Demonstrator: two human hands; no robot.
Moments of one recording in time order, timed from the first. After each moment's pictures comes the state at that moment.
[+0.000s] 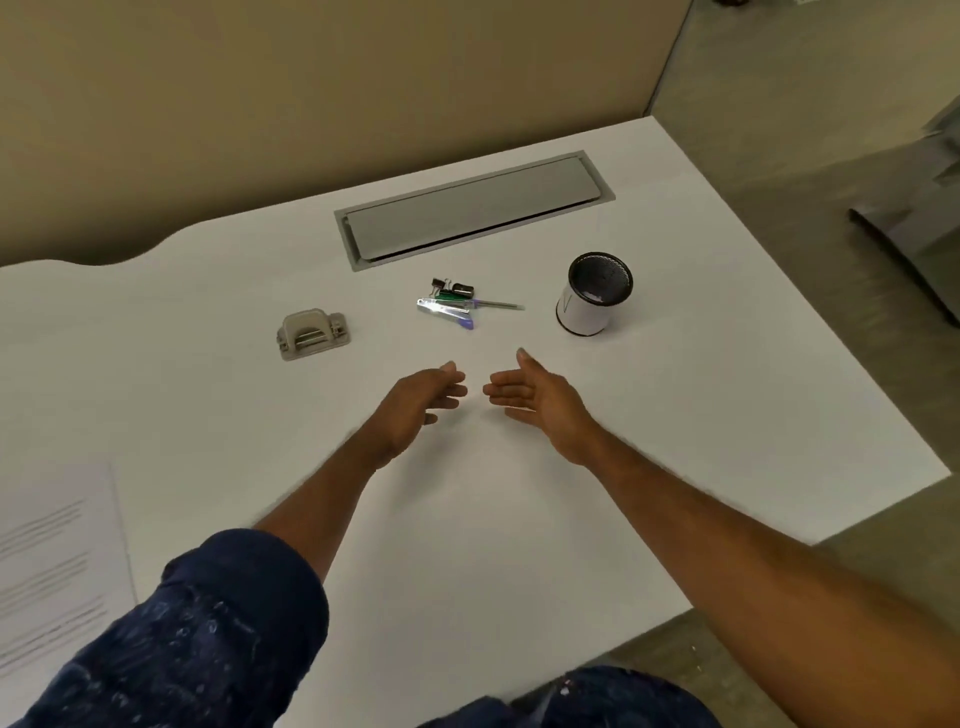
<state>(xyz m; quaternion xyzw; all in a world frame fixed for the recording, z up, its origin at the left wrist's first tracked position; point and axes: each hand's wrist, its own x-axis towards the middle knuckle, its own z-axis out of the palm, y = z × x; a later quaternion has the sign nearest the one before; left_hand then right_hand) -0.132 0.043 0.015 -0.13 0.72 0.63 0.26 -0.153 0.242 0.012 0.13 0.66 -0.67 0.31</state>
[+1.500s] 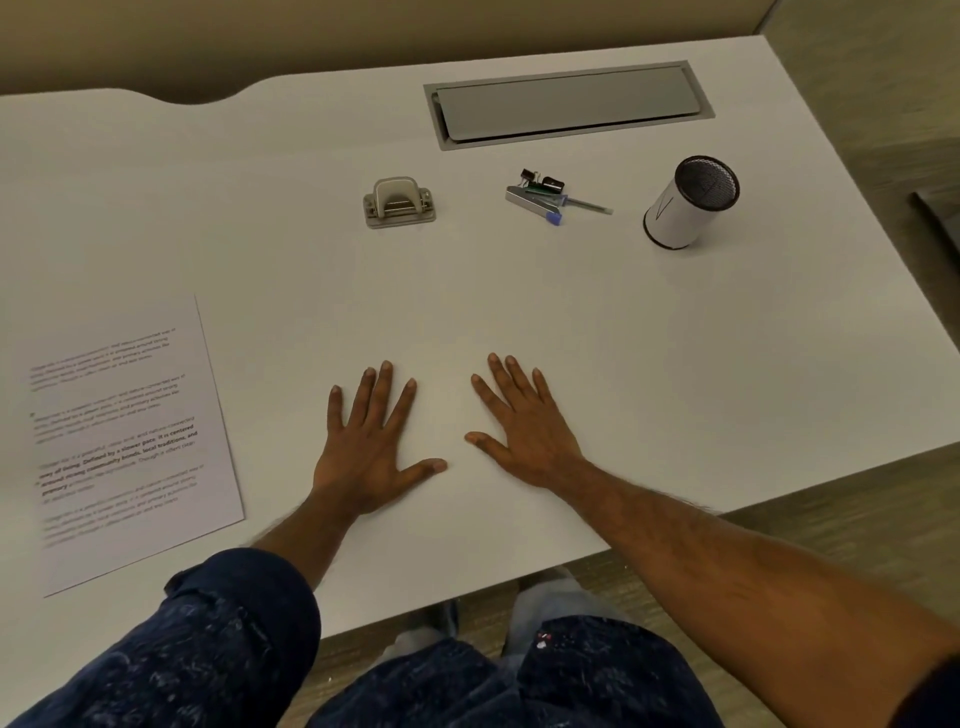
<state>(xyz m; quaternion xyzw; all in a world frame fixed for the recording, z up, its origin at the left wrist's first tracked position) 0.087 -0.076 -0.082 0.03 0.99 0.07 0.15 0.009 0.162 -0.091 -0.32 0.94 -0.07 0.14</state>
